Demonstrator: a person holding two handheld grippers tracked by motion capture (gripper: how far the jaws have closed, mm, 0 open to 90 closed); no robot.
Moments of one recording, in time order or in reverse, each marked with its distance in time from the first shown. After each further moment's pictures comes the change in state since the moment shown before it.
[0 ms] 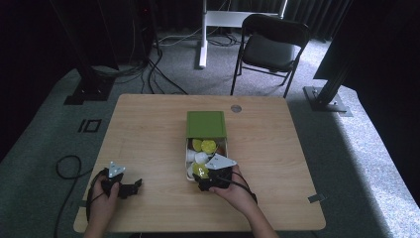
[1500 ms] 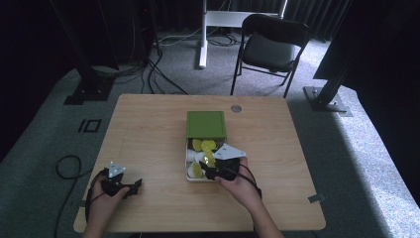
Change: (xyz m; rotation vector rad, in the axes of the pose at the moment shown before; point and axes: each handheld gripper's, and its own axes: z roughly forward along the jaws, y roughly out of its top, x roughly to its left) left arm 0.000 0.000 0.000 0.000 0.000 0.001; right arm -0.019 0.026 -0.027 -0.036 -0.033 0.049
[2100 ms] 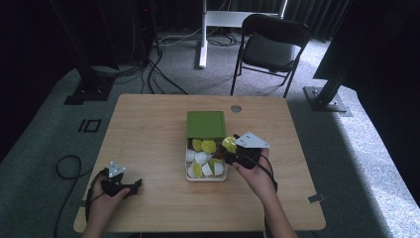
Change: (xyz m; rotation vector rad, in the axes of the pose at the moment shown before) left arm 0.000 0.000 0.000 -0.002 0.000 -0.003; right arm -0.051 0.009 -0.034 -0.089 -0.183 0.056
